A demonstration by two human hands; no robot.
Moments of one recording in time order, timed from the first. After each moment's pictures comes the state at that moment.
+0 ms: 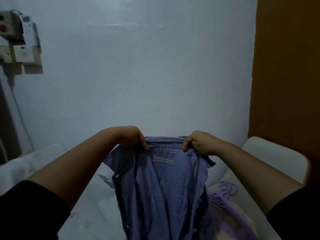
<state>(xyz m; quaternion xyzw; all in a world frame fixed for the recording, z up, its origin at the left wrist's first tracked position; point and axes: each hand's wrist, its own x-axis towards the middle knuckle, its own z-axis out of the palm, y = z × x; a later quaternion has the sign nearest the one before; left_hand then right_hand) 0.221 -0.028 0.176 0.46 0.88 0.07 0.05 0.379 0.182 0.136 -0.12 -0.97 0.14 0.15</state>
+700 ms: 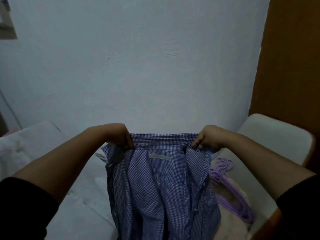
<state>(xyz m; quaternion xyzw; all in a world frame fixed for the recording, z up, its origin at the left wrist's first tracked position) 0.169 -0.029 0.110 0.46 0.89 -0.03 0.07 0.376 0.220 0.084 -0.18 -0.97 0.14 0.02</state>
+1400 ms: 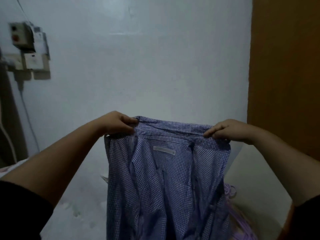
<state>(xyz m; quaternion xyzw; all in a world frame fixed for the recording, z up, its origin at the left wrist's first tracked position) 0.234 -0.089 0.209 0.41 0.86 0.31 -0.02 0.466 0.198 0.178 -0.15 -0.93 0.29 0.17</state>
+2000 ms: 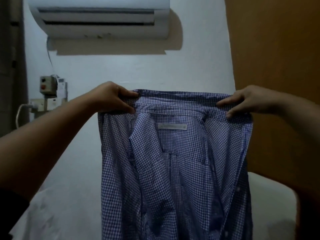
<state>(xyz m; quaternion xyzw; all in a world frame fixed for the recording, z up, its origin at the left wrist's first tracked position) 0.355 -0.153 0.353 0.46 0.79 0.28 -0.28 0.591 0.137 0.331 -0.10 -0.93 0.17 0.32</state>
